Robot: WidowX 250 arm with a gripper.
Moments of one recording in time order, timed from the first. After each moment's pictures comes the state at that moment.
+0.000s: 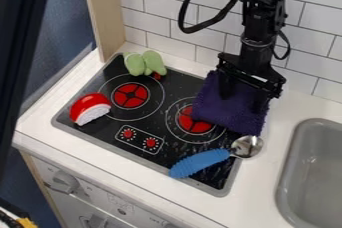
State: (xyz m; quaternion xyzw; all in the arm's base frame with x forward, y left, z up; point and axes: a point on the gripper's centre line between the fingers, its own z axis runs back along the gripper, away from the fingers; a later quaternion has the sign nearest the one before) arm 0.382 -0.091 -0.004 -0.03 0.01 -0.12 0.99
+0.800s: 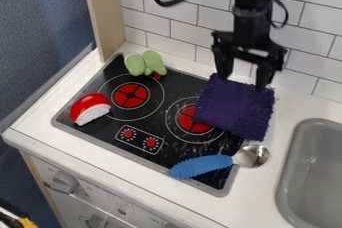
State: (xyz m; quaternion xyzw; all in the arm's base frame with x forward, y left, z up) arm 0.375 -0.074 0.059 -0.06 -0.05 -0.09 0.99
